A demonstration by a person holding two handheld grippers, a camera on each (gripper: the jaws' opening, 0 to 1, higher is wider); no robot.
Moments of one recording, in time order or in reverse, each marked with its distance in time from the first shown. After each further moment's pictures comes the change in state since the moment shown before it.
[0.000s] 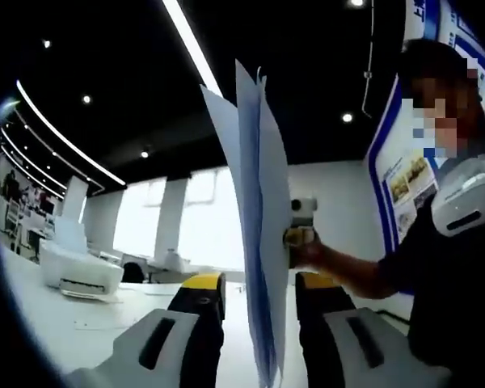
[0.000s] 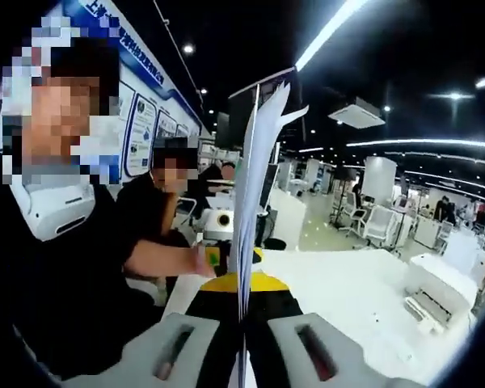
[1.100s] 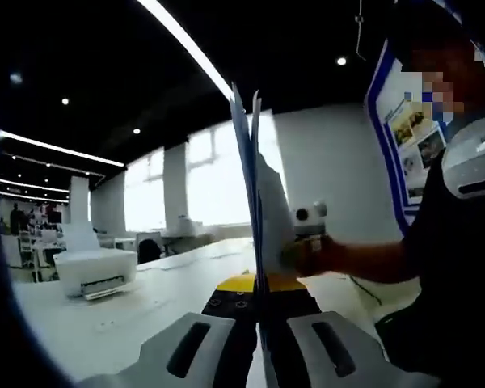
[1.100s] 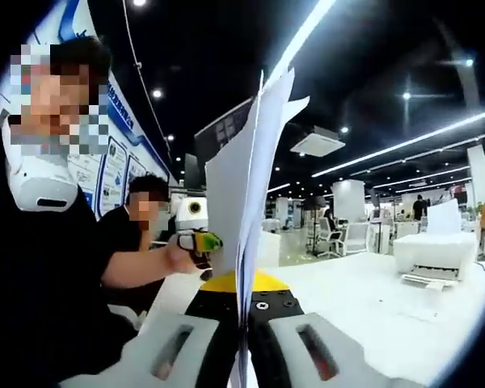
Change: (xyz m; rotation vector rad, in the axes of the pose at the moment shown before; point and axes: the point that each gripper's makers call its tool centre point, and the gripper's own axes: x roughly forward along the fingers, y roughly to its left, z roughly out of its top) left arm 0.013 -0.010 -0.036 0.138 0.309 0.029; right arm -0.008 -0.019 -0.079 0.096 -0.235 -0.165
